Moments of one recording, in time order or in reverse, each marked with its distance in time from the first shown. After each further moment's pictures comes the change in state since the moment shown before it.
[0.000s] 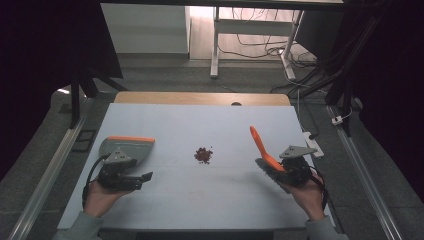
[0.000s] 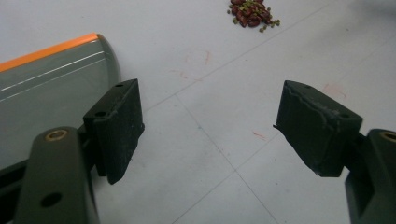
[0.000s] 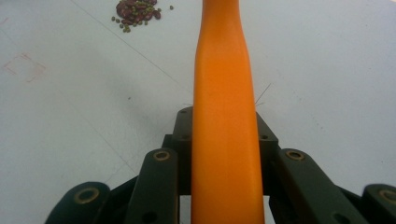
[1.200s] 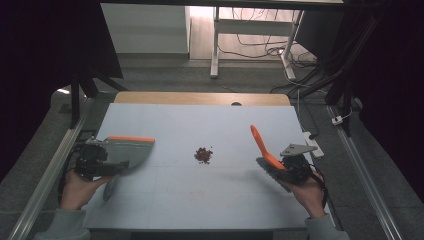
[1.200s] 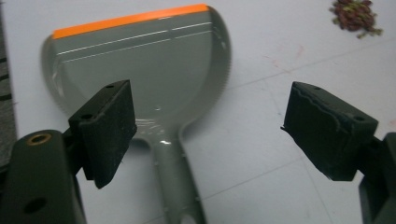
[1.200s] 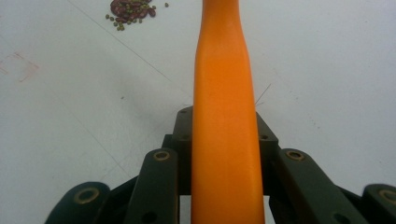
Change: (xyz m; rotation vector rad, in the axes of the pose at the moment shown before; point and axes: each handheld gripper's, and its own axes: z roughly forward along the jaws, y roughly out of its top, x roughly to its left) left arm 0.043 0.010 -0.036 0.131 0.221 -0.228; right arm -0.007 0.001 0.004 0.011 0.003 0.003
